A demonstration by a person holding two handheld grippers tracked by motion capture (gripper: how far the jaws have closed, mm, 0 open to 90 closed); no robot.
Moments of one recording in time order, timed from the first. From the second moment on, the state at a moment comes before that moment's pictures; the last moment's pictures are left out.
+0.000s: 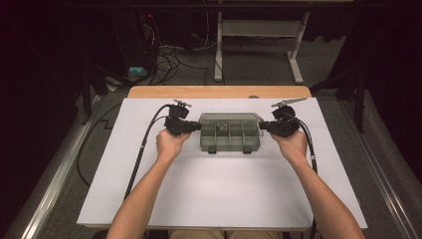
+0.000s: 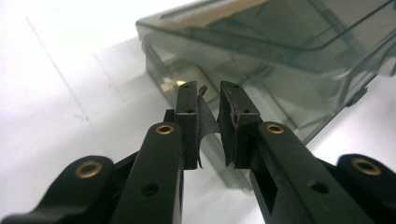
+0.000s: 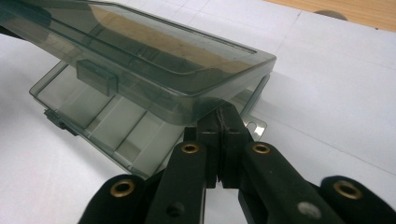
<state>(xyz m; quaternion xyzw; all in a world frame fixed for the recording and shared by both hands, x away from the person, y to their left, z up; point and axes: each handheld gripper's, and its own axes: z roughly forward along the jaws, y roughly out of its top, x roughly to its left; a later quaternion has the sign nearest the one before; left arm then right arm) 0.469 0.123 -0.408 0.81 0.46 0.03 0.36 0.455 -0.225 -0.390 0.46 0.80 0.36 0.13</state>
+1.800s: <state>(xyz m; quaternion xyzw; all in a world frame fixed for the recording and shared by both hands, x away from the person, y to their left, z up) 0.446 0.105 -0.400 0.82 0.42 0.06 0.37 0.441 -0.241 -0.409 0.46 0.80 0.36 0.12</state>
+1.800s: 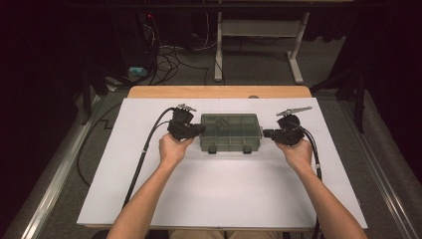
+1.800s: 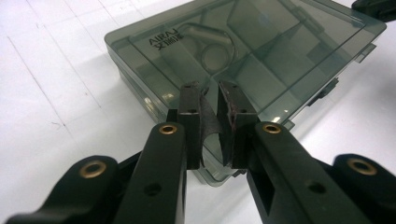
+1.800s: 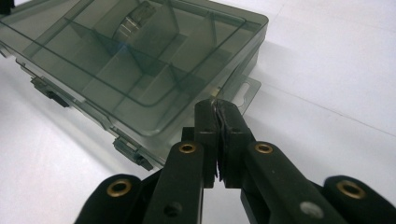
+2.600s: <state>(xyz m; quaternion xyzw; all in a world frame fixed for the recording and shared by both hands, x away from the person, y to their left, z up) 0.436 0.097 -0.413 0.83 0.41 0.06 0.37 0.434 -0.226 -0.409 0.43 0.81 0.38 0.12</state>
